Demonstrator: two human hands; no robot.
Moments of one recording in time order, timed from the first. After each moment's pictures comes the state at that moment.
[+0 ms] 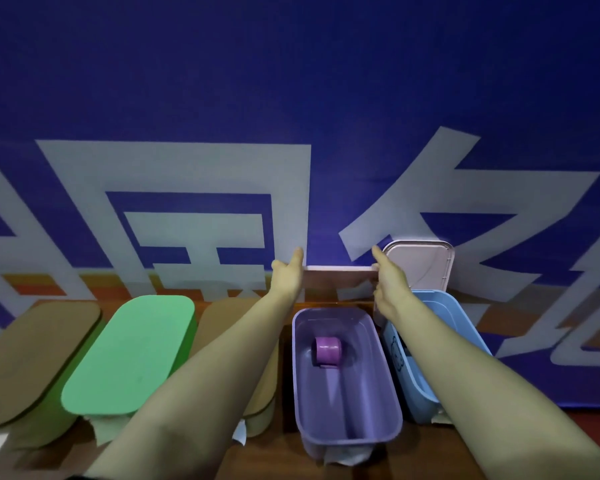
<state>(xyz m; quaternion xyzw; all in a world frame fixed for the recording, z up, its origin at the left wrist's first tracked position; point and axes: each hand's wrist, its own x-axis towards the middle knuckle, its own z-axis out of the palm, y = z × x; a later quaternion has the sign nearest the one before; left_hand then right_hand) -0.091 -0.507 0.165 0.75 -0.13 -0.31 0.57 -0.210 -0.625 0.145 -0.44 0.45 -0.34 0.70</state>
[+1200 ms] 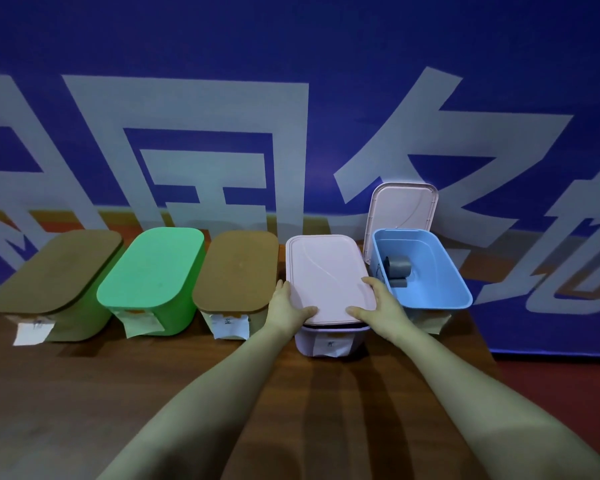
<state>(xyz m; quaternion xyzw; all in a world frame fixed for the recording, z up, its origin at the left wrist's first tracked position) -0.187 -0.382 0.039 0.83 -0.29 -0.25 0.39 -0.350 -0.497 0.064 -0.79 0.43 -0.12 0.42</state>
